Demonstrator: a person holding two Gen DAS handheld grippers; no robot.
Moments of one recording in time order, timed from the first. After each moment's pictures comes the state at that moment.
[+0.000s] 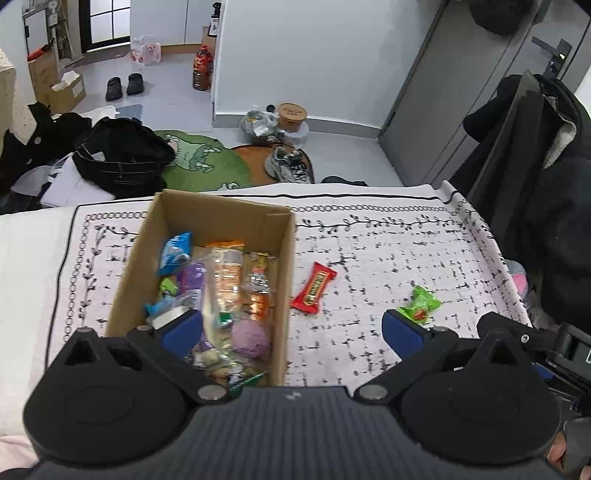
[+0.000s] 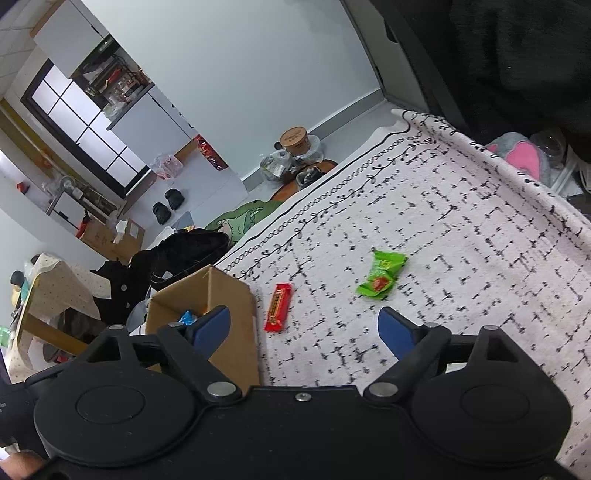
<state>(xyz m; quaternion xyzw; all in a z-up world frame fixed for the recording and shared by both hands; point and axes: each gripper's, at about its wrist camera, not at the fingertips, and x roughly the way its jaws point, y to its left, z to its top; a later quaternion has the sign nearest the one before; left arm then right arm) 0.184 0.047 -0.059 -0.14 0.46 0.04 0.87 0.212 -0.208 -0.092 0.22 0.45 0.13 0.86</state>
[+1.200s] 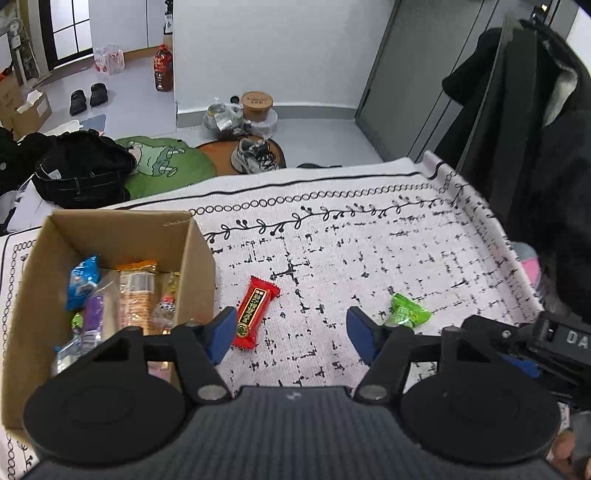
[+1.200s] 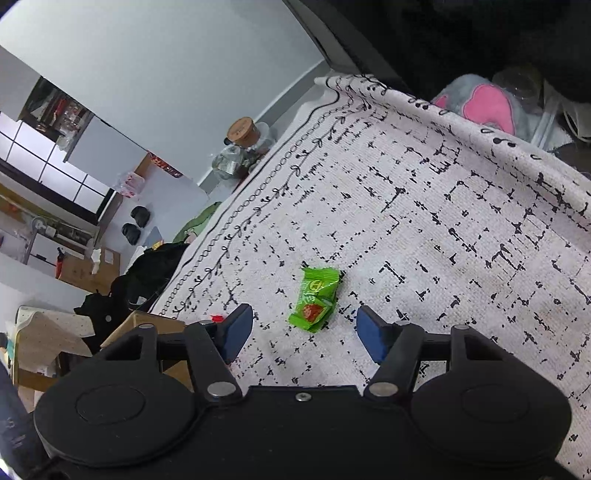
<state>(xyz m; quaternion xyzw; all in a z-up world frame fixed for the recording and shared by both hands) 0.259 -0.023 -0.116 -0.09 0.48 0.01 0.87 0.274 -0.256 -0.162 0.29 0.49 0.07 0.82</state>
